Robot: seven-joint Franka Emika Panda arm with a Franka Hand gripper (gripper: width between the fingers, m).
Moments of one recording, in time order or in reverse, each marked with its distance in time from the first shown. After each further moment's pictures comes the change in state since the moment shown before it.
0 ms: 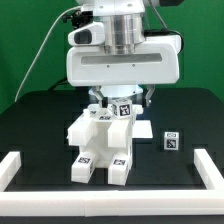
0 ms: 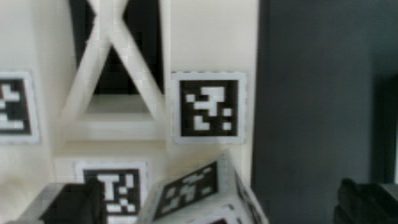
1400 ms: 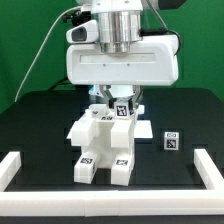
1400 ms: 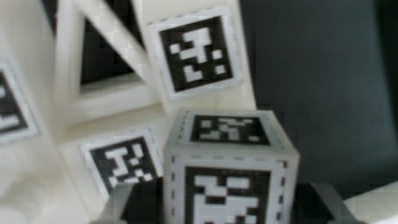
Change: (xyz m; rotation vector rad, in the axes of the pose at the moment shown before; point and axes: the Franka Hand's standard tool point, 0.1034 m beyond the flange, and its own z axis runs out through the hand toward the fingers) arm 0.009 0.003 -0.003 0.019 0.046 0.608
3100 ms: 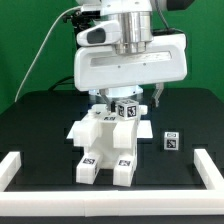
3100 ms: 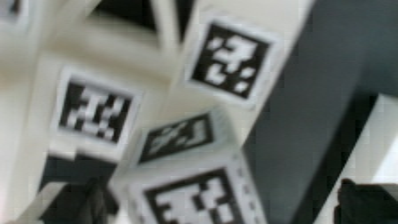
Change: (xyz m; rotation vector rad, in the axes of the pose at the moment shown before) arm -0.006 -0.015 0.003 -0.012 0.046 -0.907
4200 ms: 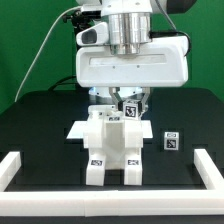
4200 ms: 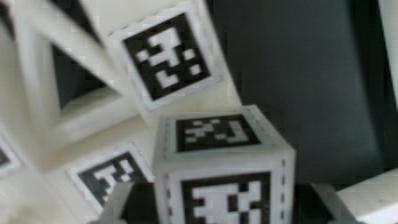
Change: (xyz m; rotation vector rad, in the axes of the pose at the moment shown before) arm 0.001 -0.002 0.002 0.013 0.003 0.845
